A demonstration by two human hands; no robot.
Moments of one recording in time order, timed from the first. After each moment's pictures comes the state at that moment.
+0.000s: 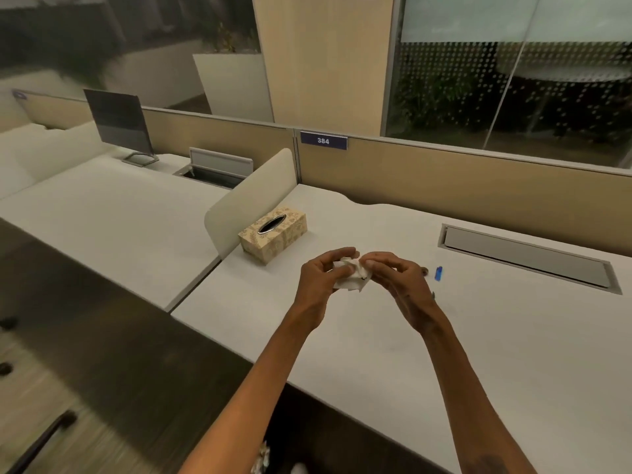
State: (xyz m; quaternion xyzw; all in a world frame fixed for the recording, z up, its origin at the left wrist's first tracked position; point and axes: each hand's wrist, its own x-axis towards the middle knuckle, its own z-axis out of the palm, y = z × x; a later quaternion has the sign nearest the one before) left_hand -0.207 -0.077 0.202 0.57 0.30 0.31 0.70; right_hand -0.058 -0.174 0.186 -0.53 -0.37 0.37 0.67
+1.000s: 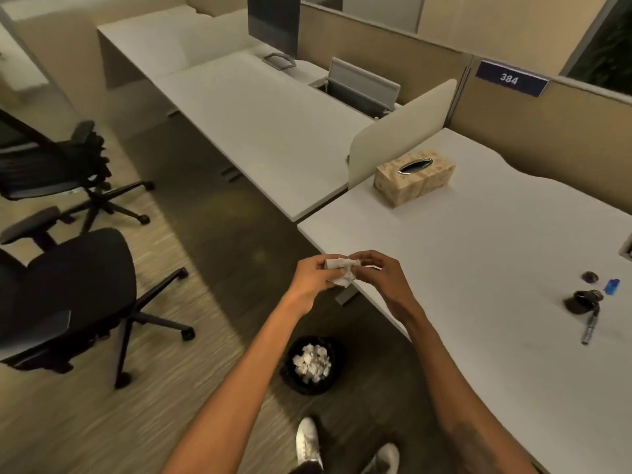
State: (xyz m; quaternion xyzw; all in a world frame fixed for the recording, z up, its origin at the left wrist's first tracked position) left_hand -0.495 -0.007 0.106 0.42 0.50 0.33 0.68; right_hand -0.325 -0.048 0.105 -0.58 -0.48 0.47 0.45
